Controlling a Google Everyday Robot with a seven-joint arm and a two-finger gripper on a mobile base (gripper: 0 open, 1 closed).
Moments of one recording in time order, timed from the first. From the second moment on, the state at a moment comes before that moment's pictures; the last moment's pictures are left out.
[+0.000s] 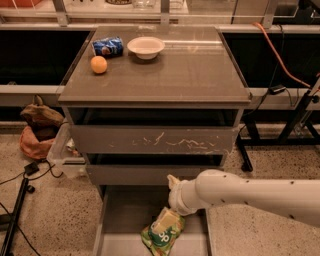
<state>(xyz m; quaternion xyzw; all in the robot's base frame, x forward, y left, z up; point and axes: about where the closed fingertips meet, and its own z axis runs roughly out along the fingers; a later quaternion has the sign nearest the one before) 0.472 -0.018 0.537 -0.57 0.75 0.17 0.28</state>
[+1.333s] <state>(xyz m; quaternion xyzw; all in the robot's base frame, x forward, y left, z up) 0.512 -0.008 0.322 -0.51 0.78 0.18 0.31</state>
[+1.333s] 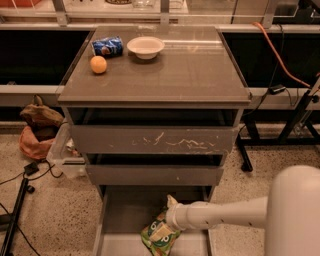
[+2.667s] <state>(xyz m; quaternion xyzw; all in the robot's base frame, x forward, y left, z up) 0.525 0.002 0.251 -0.49 0.79 0.21 0.31</state>
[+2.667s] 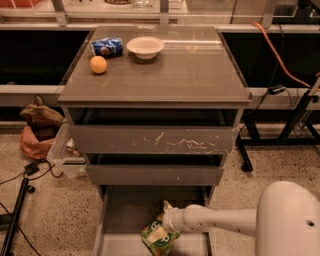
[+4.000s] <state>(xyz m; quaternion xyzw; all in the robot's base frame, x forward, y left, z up) 0.536 -0.011 0.139 -0.46 0.82 0.20 0.28</state>
